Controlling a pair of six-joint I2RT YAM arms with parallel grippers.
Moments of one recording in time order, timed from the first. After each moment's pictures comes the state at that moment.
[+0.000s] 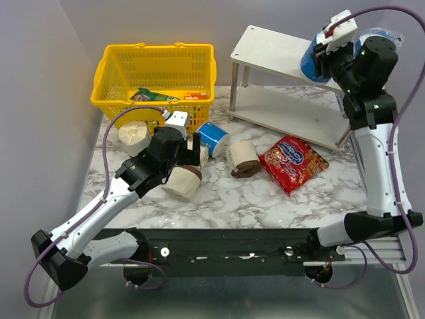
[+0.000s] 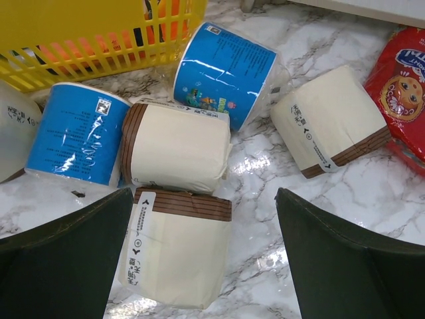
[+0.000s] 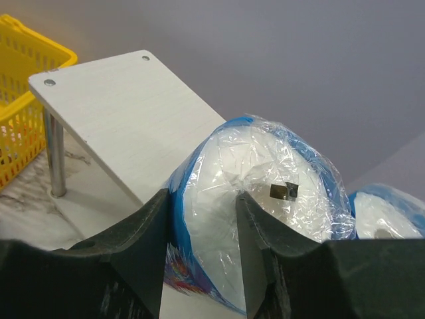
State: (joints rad) left arm -0.71 1.04 1.05 -0.53 -0.33 -0.32; right arm 0.13 1.42 1.91 -0.48 -0.12 -0.43
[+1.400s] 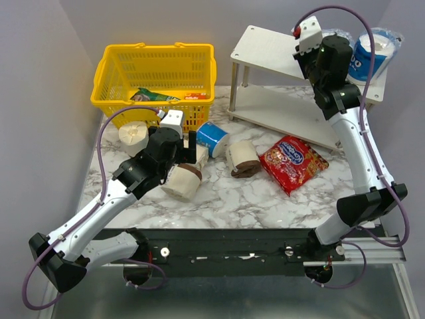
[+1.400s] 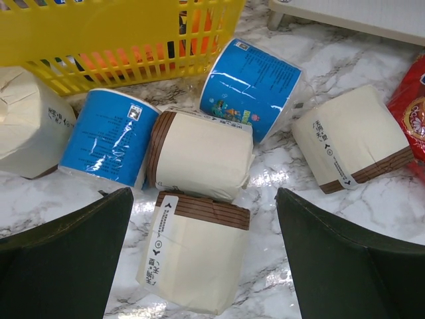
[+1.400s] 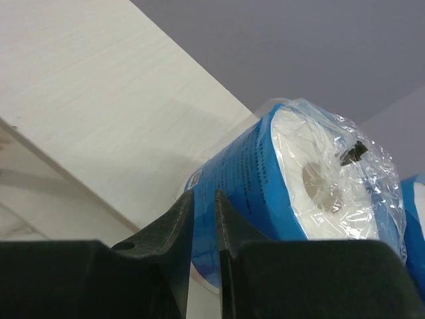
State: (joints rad) left arm -0.71 1.02 1.05 -0.53 -0.42 -0.31; right arm 0.27 1.60 1.91 -0.44 0.26 -0.52
